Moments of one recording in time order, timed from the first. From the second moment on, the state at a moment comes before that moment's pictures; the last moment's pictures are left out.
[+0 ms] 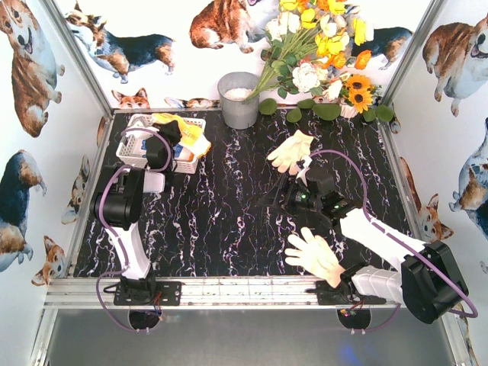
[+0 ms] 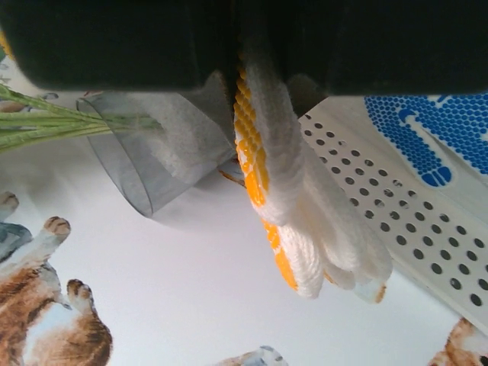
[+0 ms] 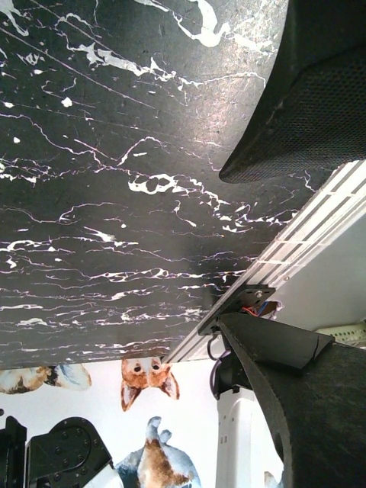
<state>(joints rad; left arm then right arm) -0.11 1.94 0.90 1.12 -0.21 -0.81 0.50 1.15 0.60 -0.01 -0.44 0.93</state>
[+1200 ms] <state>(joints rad) 0.00 2.08 0.94 1.15 -0.20 -0.67 0.50 1.09 0.60 -0.04 -0.42 0.93</state>
